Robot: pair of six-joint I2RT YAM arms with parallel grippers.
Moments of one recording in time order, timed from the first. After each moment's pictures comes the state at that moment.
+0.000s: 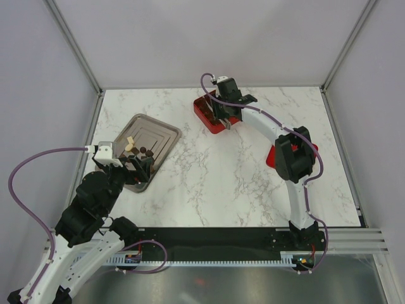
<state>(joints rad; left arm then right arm) -0.60 0.37 0.79 -0.61 -0.38 -0.30 0.50 2.16 1.88 -0.47 0.07 0.15</state>
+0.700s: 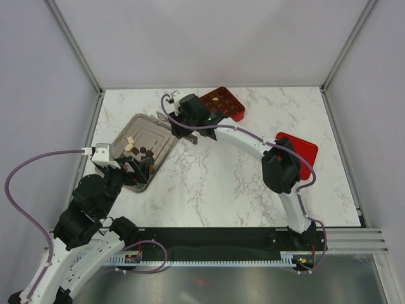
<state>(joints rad) -0.60 0.34 0.79 -0.61 -0.36 -0.30 0.78 2.14 1.89 -0.38 -0.05 0.14</state>
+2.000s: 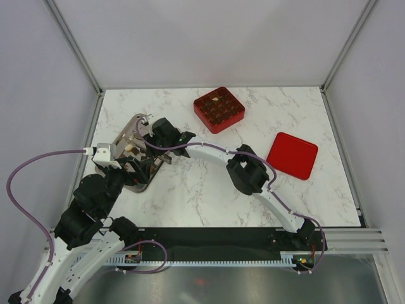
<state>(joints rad) -0.60 0.34 0.78 -0.59 -0.36 -0.30 0.95 2.53 2.17 -0.23 -0.08 0.24</state>
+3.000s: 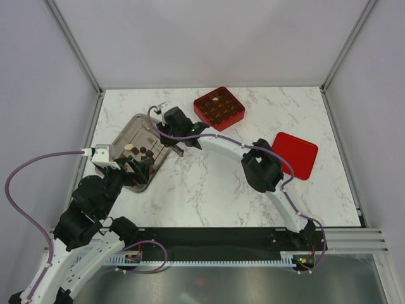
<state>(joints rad) -0.60 0.32 0.78 -0.59 -0.36 -0.30 0.89 2.36 2.02 -0.28 -0.01 0.23</state>
